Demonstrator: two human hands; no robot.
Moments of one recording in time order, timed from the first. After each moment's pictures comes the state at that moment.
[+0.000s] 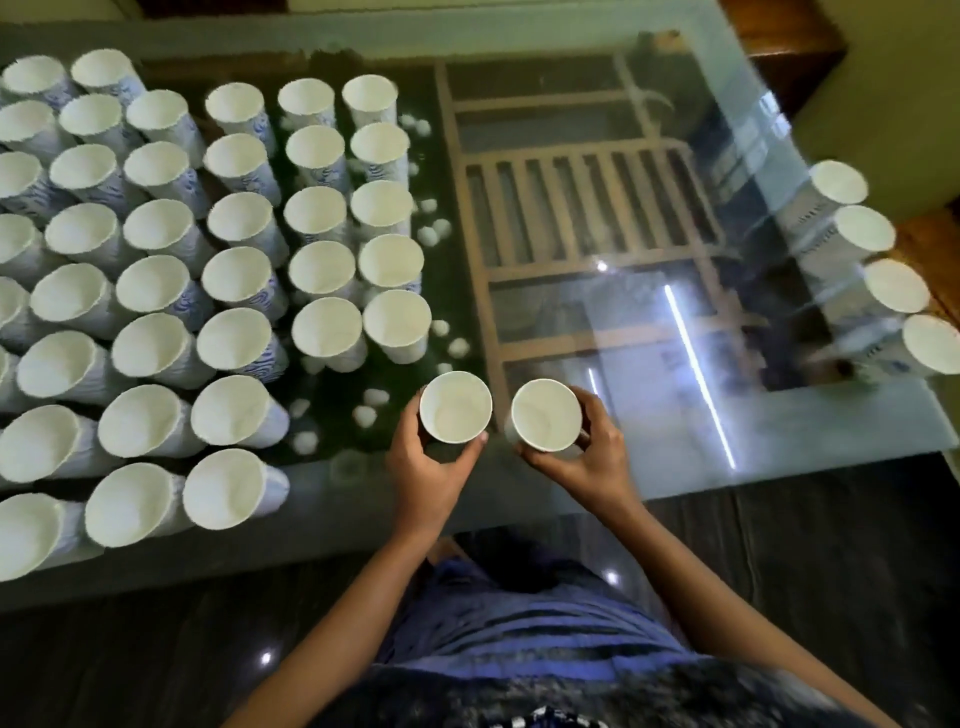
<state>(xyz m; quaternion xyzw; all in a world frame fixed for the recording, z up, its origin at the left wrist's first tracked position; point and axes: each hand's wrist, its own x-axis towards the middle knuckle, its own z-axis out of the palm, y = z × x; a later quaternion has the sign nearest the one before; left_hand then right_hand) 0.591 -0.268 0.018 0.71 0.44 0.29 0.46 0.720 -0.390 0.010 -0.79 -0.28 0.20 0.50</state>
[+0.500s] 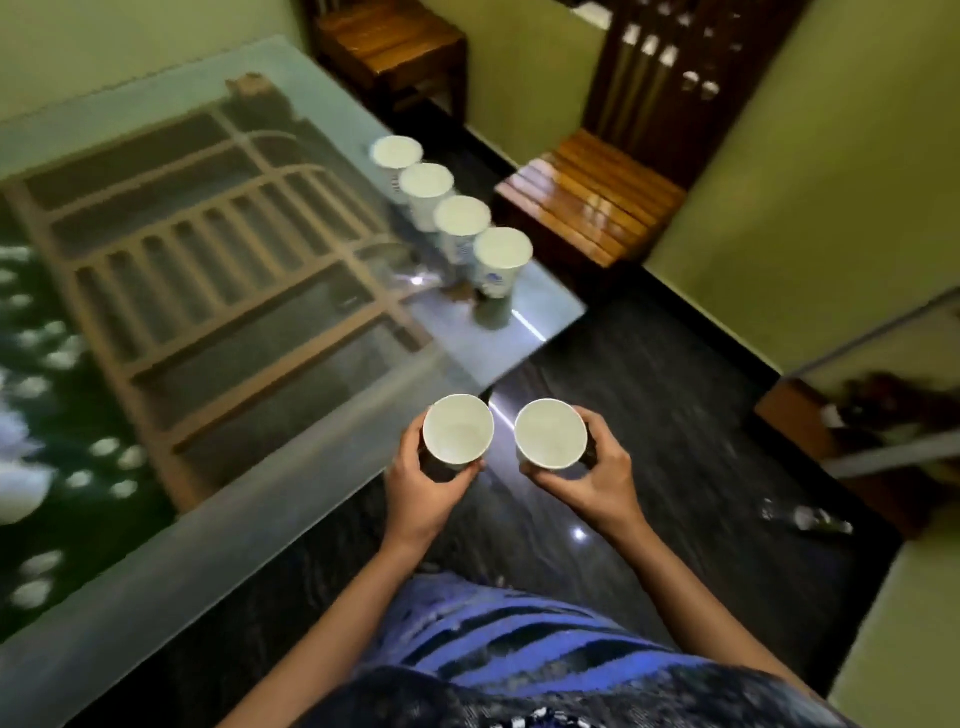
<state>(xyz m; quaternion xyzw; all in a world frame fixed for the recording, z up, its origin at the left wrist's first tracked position) 0.750 -0.539 0.019 0.80 0.20 0.11 0.56 0.793 -0.724 0.025 -0.83 -0.06 0.01 0.55</state>
